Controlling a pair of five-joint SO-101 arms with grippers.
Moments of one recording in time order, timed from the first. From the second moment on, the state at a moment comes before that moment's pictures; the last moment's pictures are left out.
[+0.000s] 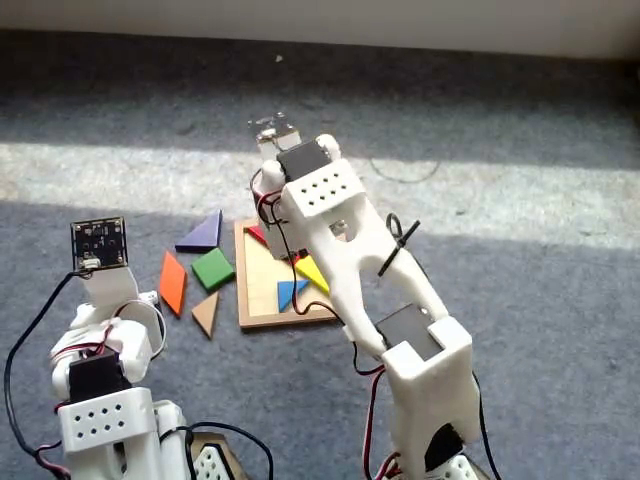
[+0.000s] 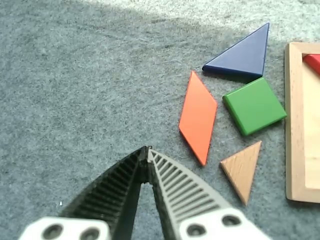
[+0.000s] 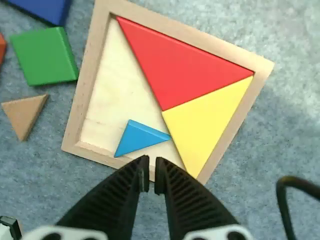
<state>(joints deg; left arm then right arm) -22.7 -76.1 76.5 61.1 0.4 -38.0 23.8 -24.7 93.2 3.0</state>
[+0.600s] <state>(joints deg) -25.6 -76.1 76.5 60.3 0.4 -44.4 23.8 -4.4 70.9 6.4</state>
